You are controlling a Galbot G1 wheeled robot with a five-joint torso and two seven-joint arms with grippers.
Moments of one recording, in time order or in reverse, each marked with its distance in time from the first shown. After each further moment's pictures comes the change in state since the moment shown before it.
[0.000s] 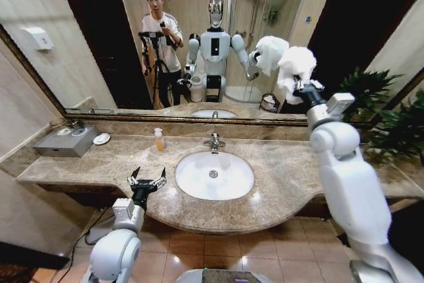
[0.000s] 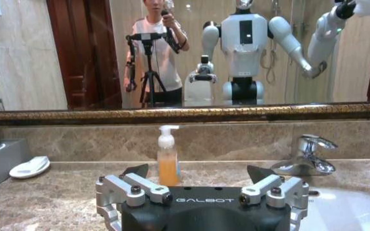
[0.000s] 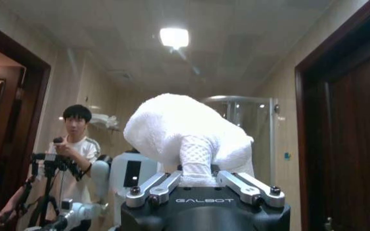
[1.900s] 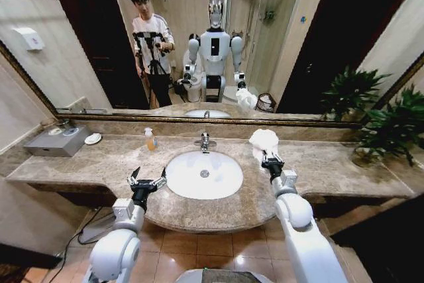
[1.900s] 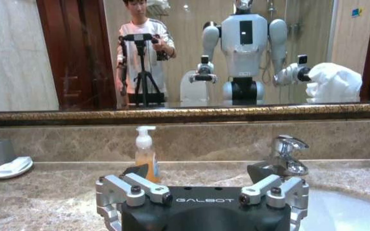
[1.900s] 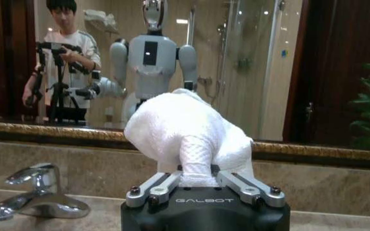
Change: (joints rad) left arm 0.000 0.000 0.000 0.000 0.000 0.000 0.000; right arm -0.681 0.359 0.029 0.143 -0.435 0.103 -0.061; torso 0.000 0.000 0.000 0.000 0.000
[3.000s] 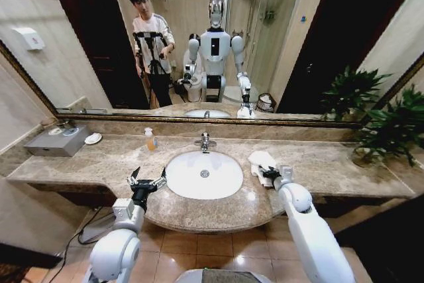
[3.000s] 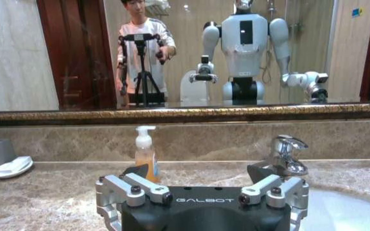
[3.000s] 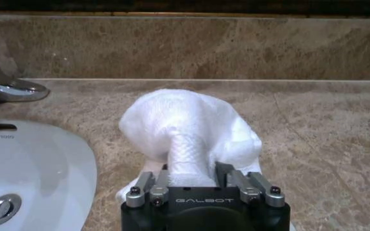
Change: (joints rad) left arm 0.000 0.000 0.000 0.000 0.000 0.000 0.000; right arm 0.164 -0.095 0.019 -0.295 0.215 -0.358 -0.020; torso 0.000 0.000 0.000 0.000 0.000
